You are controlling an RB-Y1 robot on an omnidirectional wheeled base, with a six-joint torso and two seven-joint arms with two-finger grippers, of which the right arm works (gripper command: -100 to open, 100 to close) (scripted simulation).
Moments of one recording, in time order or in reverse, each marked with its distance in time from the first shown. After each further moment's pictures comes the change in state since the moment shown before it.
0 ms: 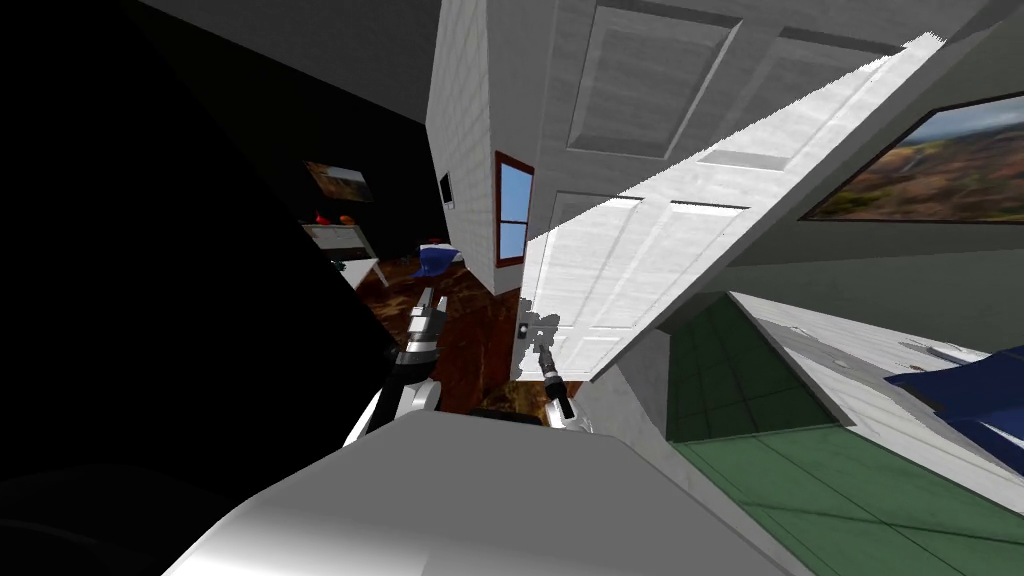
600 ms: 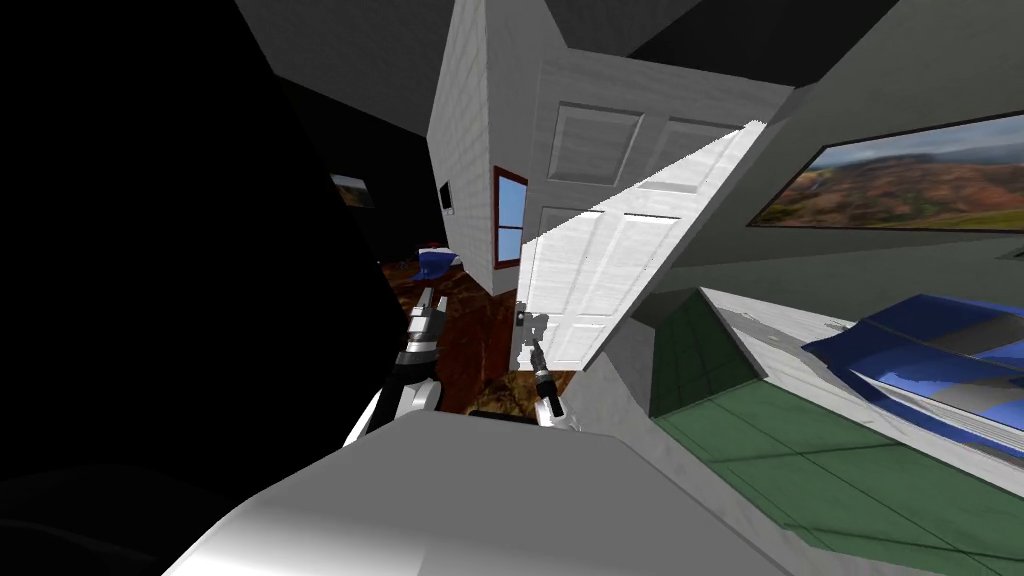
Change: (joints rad) arm 0.005 0.082 0.005 -0.022 0.000 0.021 0.024
